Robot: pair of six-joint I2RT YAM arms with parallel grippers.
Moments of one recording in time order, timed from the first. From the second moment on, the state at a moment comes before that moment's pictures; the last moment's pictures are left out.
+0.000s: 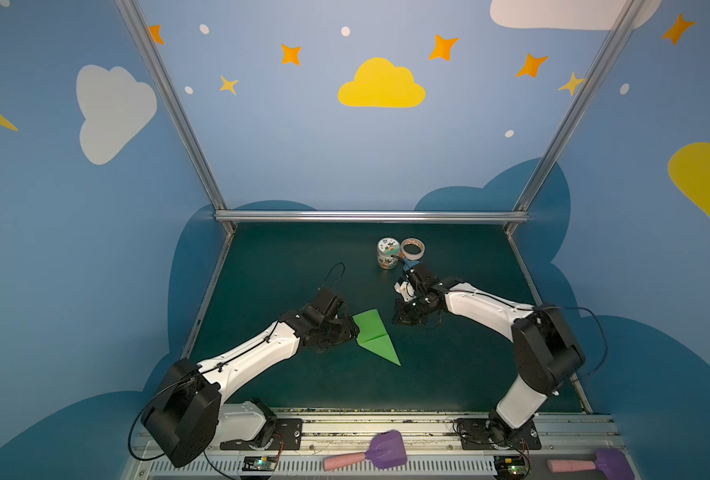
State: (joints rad) left arm -0.64 1.30 0.79 -0.47 0.17 -0.92; right arm 0.64 1.64 1.10 -0.61 -0.39 0.52
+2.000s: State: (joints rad) left arm -0.66 1.56 0.70 -0.13 0.26 -1.06; right arm 0.65 1.84 1.06 -0.49 -0.42 0.42
